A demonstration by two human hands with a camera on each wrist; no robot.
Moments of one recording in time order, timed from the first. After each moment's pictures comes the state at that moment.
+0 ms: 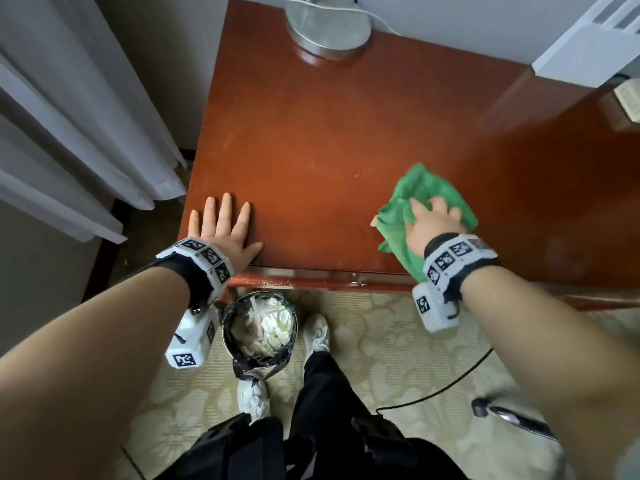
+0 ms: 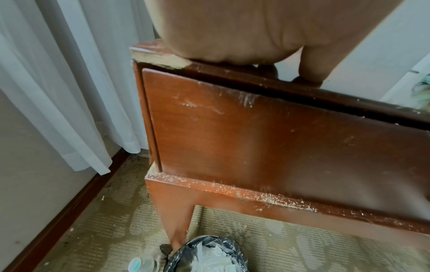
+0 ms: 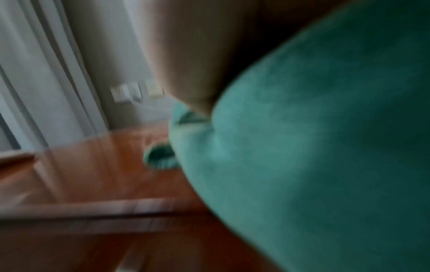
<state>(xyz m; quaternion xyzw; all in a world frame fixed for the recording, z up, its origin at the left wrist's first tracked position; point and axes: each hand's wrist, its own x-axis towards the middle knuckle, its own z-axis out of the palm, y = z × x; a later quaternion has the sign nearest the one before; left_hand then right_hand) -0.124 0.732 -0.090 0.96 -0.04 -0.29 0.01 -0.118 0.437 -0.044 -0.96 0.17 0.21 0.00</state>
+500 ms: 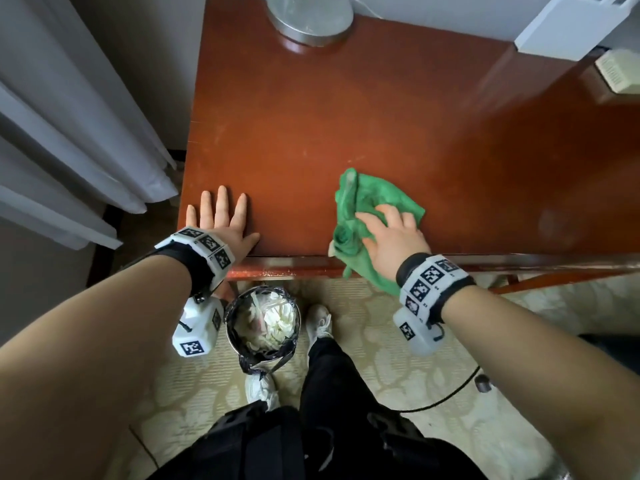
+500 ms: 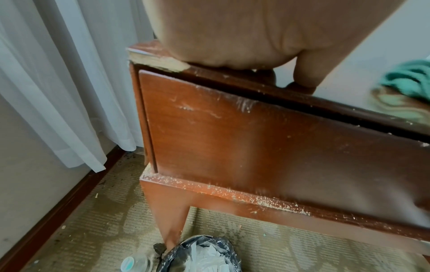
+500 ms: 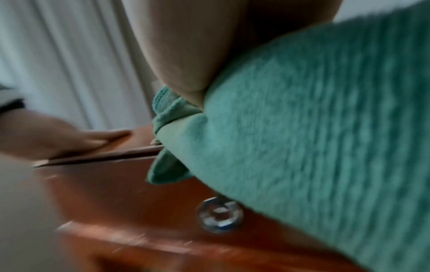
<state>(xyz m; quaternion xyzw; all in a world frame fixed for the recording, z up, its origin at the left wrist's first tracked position) -0.122 0.733 -0.088 0.95 -0.04 -0.30 0.01 -0.168 0.476 -0.069 -0.98 0.02 0.18 0.03</state>
